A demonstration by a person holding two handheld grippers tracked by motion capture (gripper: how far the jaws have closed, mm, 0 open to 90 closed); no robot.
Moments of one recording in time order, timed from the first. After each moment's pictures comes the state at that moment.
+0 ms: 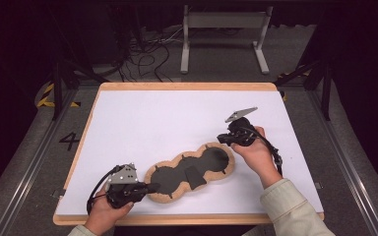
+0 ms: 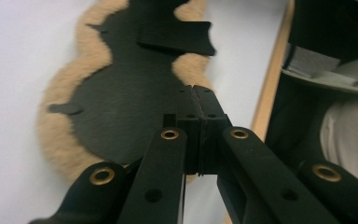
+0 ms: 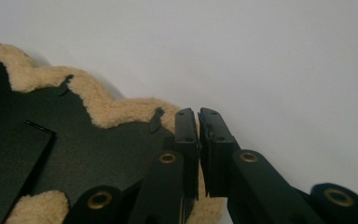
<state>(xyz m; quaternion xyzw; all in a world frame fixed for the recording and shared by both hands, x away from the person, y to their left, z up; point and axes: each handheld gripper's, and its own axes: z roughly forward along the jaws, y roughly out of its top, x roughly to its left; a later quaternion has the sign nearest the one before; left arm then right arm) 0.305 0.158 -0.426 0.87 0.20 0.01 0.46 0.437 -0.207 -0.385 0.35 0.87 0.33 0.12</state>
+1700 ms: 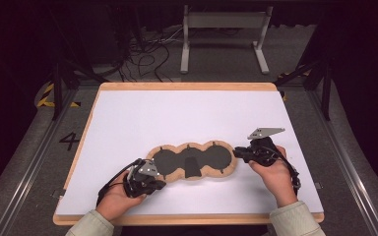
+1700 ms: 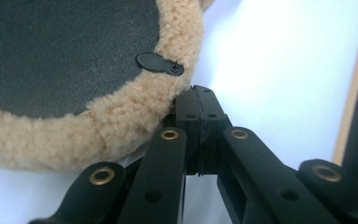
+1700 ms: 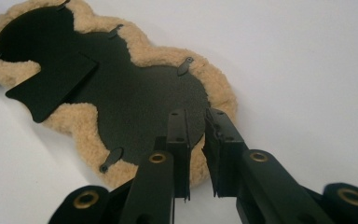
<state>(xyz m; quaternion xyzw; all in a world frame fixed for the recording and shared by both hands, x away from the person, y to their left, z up) 0.347 0.128 -0.451 0.92 0.22 0.03 0.31 0.383 -0.254 -0.398 0.39 0.83 0.37 0.13</state>
